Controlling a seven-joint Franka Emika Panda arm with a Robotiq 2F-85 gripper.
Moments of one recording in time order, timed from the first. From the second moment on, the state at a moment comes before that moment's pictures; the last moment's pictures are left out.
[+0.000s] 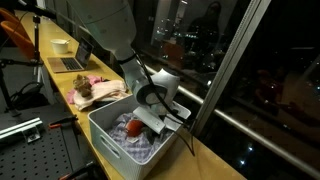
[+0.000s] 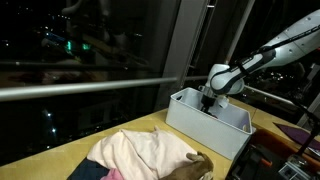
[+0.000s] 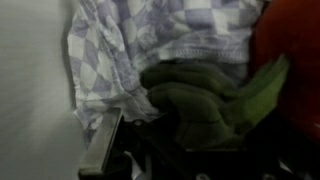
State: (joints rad) arm -0.16 0.74 0.01 -1.81 -0.02 2.53 -0.46
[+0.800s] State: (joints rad) arm -0.12 0.17 0.02 -2.09 -0.03 2.47 -0.46
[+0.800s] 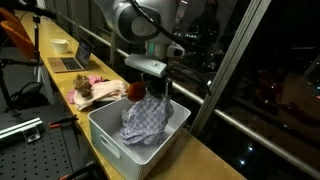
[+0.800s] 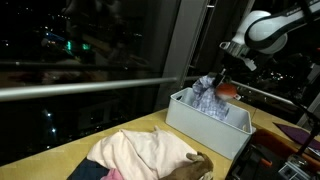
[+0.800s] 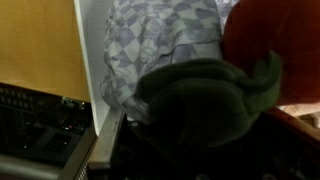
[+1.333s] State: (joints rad) arm 0.05 -0.14 0.09 -2.06 -0.24 2.24 -0.32
